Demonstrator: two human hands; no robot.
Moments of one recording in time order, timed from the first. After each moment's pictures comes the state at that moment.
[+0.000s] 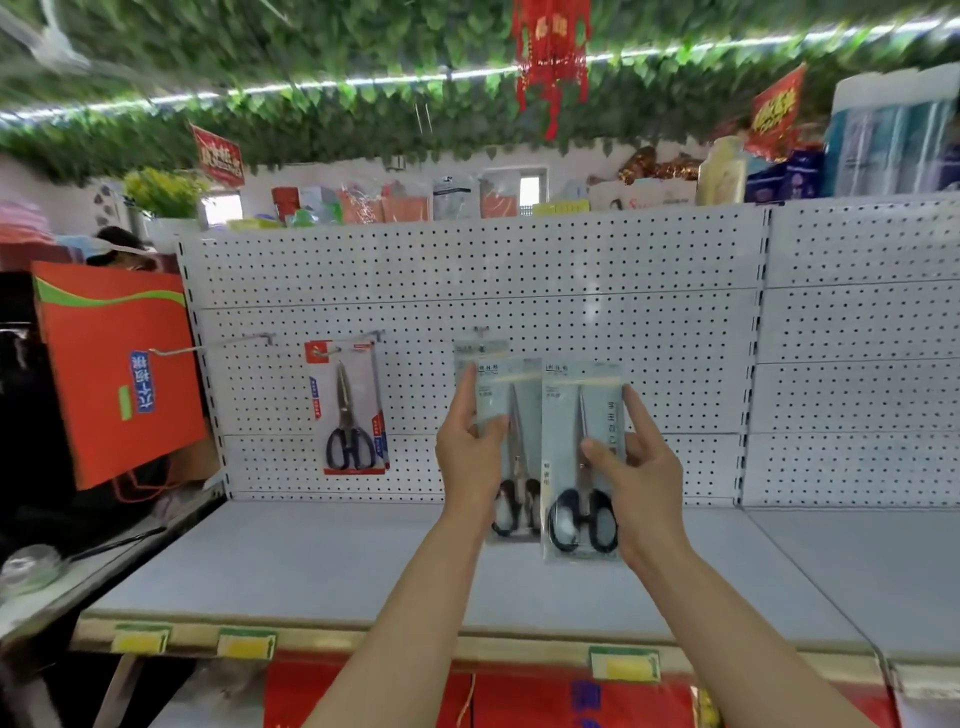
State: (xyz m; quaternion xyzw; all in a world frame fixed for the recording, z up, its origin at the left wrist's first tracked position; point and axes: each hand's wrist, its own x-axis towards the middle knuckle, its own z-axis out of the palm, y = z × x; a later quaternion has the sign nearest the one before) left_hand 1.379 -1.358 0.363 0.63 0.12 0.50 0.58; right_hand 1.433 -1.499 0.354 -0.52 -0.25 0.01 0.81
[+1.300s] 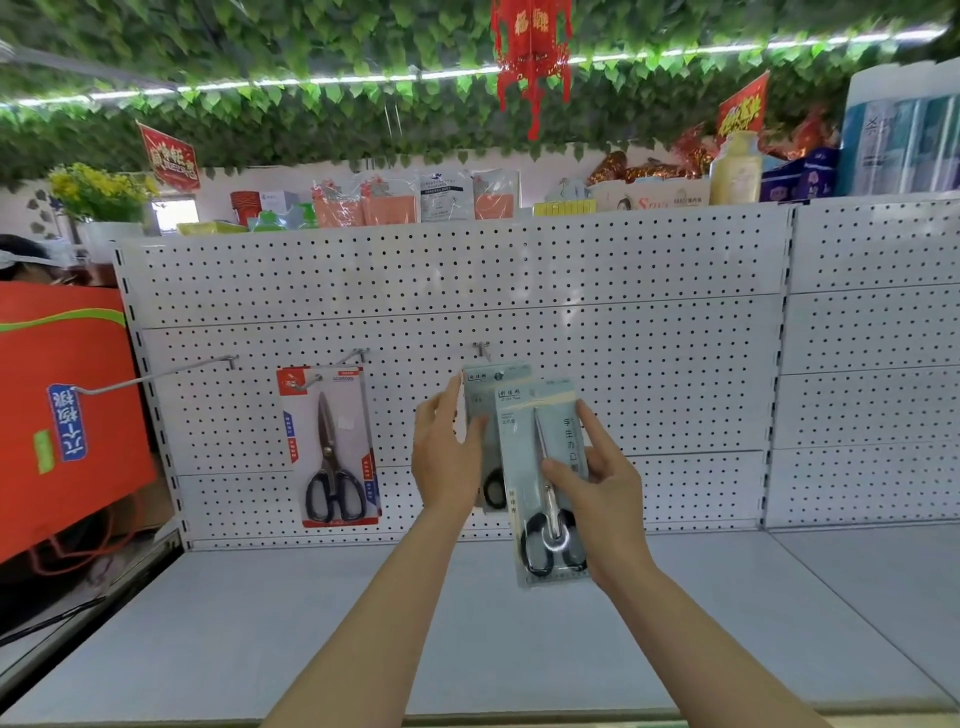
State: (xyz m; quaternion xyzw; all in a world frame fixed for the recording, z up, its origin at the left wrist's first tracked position) left_hand 1.450 -1.227 0.360 0.76 0.20 0.51 0.35; right_hand 1.464 -1.392 0.353 -0.54 -0.27 0.02 0.80
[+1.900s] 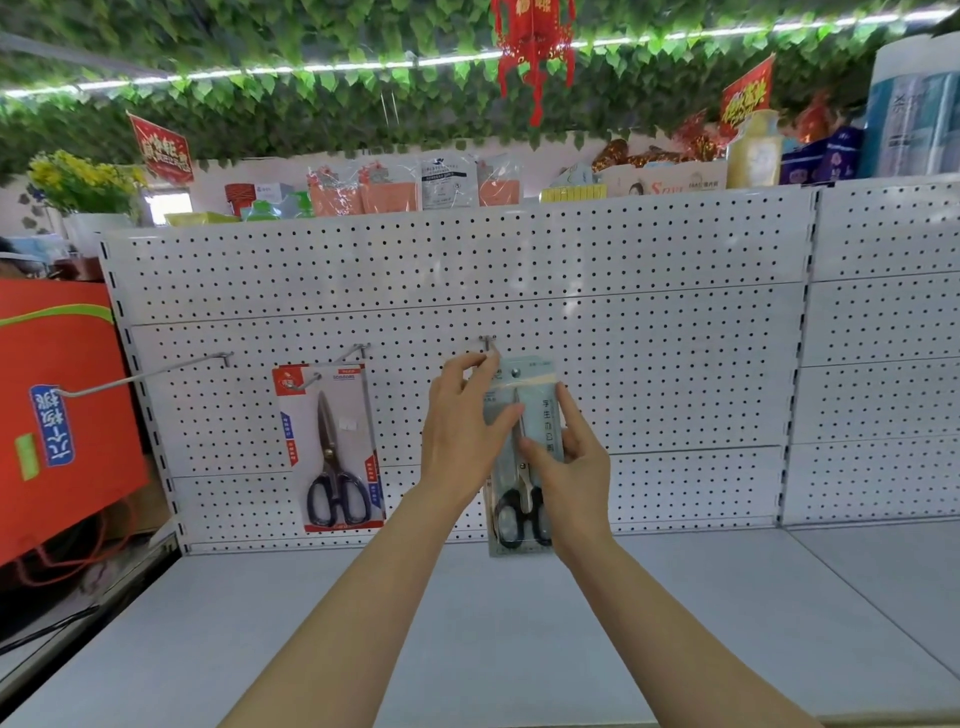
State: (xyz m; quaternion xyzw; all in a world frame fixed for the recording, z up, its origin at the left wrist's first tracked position) left_hand 1.446 -1.216 0.389 0.84 0.08 0.48 0.22; right_hand 1.486 -1.326 0.349 -0.51 -0.25 0.00 0.82
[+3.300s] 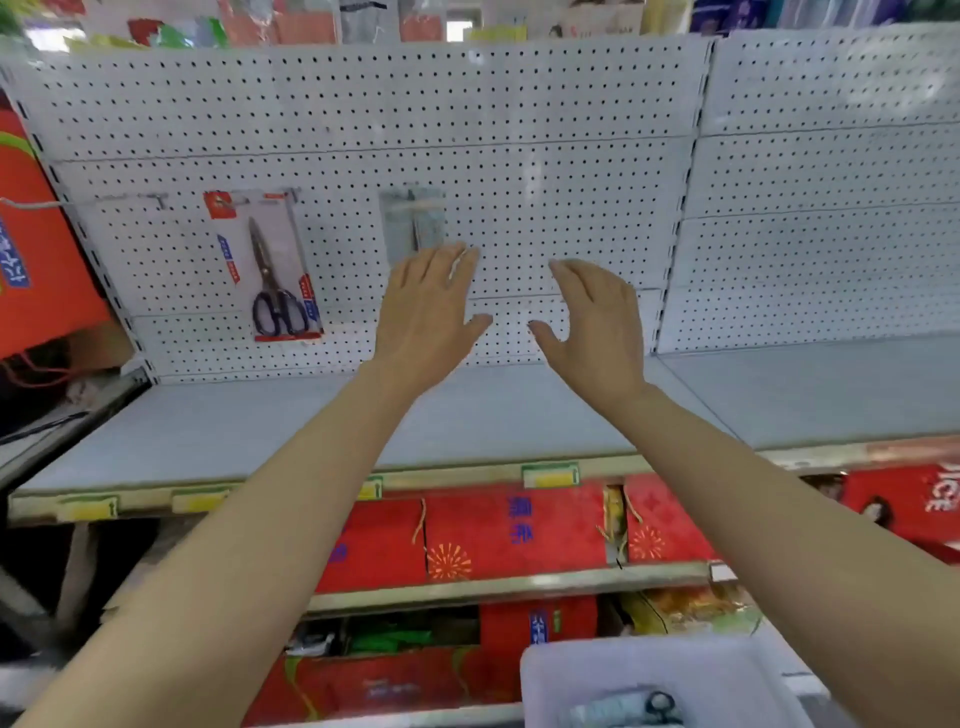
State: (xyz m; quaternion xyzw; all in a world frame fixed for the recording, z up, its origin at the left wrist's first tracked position) left_hand 1.356 -1.367 0.343 0.92 0.08 0.38 -0.09; right_hand 1.459 -1.533 0.312 -0.77 -0.38 -0.43 0.28
